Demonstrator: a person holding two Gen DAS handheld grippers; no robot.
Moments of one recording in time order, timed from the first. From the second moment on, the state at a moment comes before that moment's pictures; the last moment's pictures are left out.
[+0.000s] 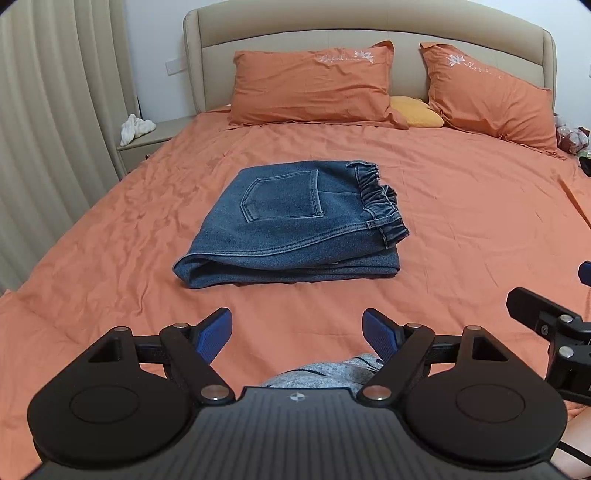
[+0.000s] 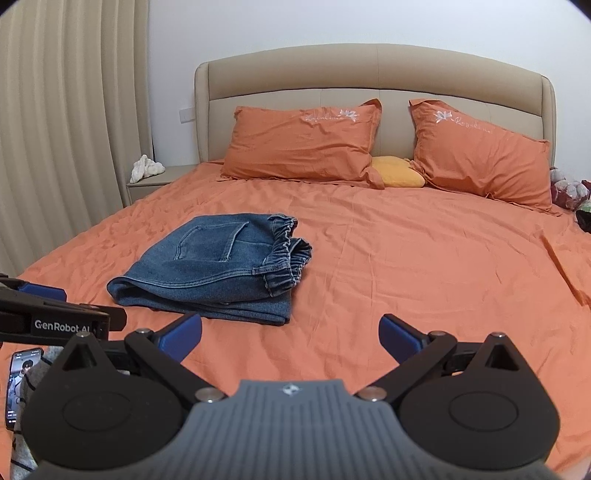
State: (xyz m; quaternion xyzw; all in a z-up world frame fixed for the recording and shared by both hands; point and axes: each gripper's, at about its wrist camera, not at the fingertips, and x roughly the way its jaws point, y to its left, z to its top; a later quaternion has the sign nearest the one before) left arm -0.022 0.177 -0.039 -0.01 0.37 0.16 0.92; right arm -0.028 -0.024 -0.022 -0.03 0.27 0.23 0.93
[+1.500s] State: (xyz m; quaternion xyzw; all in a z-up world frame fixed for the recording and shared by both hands) left arm -0.030 0.158 -0.026 -0.02 0.34 0.15 0.93; right arm -0.037 -0.035 -0.013 -0.03 0.26 0.22 0.94
